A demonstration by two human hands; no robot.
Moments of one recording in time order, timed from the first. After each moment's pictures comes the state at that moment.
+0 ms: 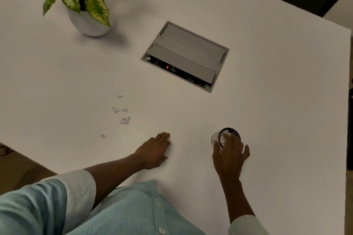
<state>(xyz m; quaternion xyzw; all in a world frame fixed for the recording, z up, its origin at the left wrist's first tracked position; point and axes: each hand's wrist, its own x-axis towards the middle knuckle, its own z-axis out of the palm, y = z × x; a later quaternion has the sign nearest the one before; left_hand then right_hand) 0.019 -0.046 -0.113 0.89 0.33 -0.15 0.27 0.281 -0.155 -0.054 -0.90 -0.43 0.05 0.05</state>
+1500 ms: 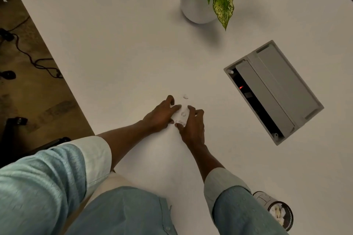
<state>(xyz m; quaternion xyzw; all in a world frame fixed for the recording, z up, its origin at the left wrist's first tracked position) -0.137 0.093 -0.131 0.73 0.60 0.05 0.33 0.030 0.079 -0.113 -0.66 -0.66 0.34 0.06</state>
